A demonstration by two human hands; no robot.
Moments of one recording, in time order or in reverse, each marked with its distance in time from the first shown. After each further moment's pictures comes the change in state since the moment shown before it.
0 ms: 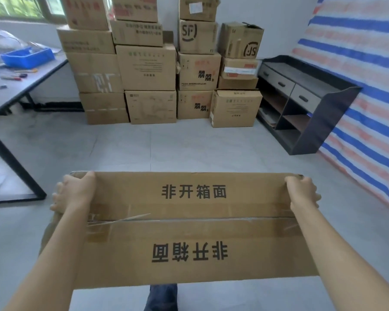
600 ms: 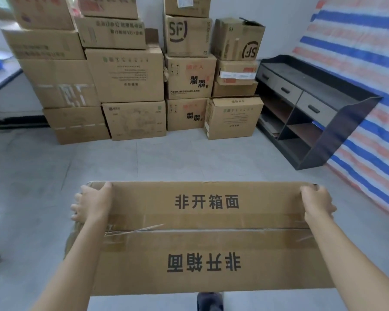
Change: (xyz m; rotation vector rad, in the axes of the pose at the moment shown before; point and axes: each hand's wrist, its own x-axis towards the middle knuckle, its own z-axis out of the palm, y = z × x) left_hand 0.233 0.255 0.177 -0.033 -0.126 0.001; right_hand 0.221 -0.195 0.185 0.000 0.131 0.086
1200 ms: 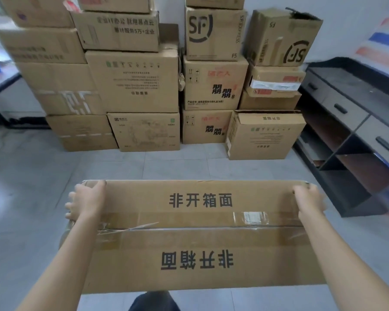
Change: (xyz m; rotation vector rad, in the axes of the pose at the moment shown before) left_hand 0.200 0.260 0.174 -0.018 0.121 -0.144; right_hand 0.281 -0.239 0.253 0.054 -0.271 -0.063
